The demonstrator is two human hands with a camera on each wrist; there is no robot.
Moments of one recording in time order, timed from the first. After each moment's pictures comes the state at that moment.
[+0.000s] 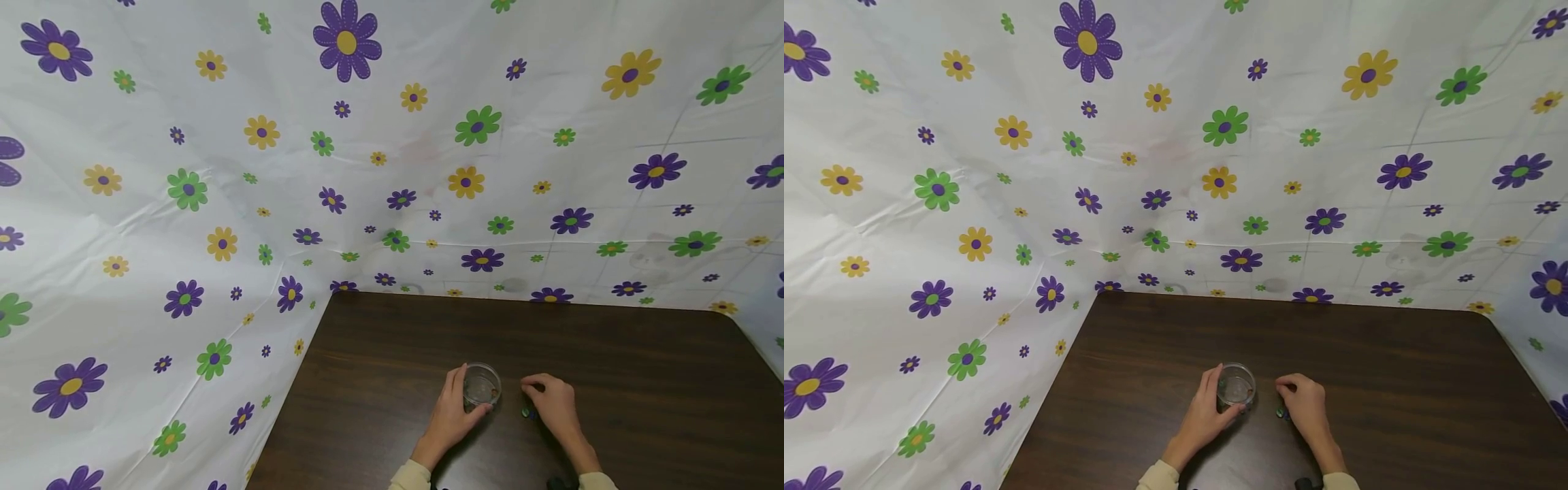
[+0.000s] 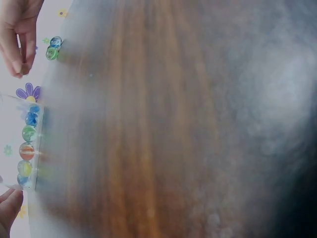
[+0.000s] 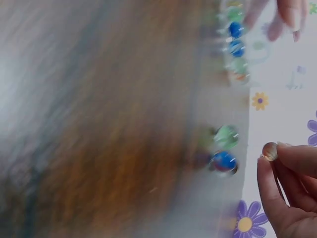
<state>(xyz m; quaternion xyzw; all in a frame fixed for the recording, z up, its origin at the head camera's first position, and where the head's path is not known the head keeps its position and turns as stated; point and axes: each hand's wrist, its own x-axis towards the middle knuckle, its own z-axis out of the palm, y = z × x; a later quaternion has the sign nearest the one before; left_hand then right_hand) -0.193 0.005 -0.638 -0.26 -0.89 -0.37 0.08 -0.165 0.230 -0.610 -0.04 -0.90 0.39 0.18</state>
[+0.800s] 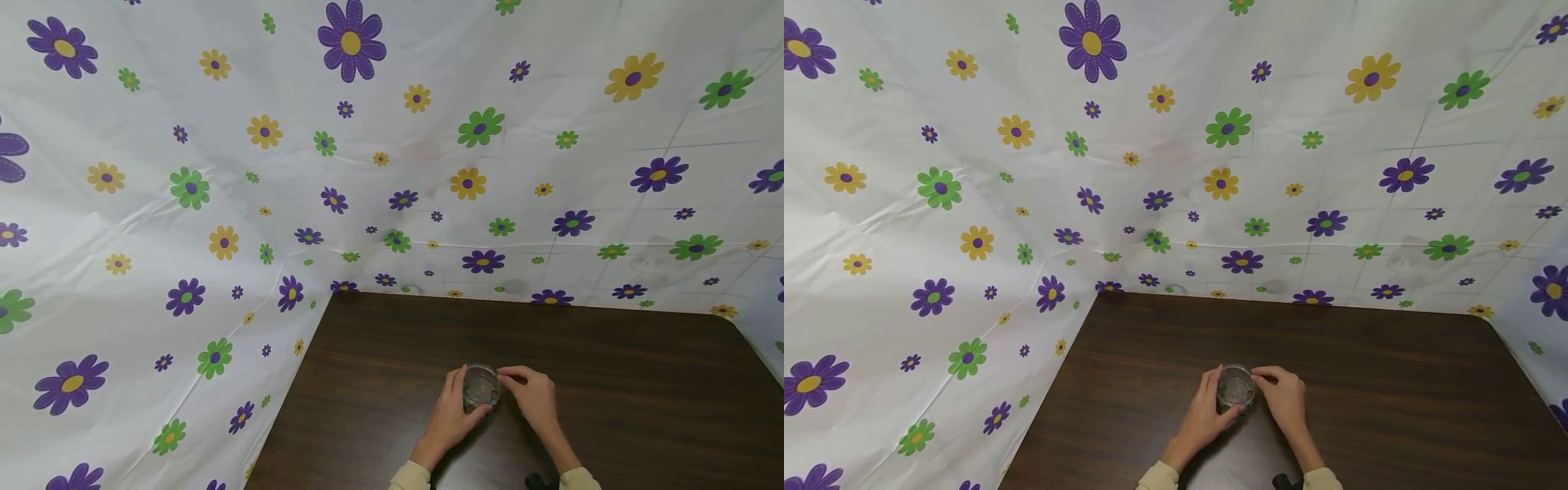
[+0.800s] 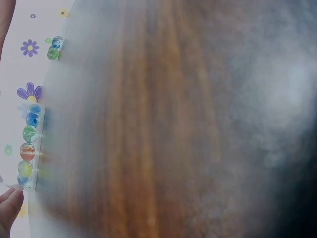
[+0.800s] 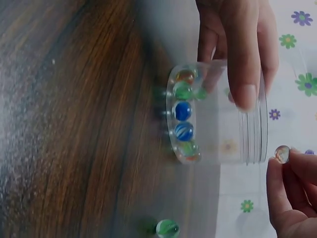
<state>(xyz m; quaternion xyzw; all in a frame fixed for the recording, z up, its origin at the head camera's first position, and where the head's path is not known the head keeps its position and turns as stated) -0.195 0.005 -0.641 -0.27 -0.88 -0.37 0.10 -0.175 0.191 -0.581 -0.08 -0.86 0.48 0.18</state>
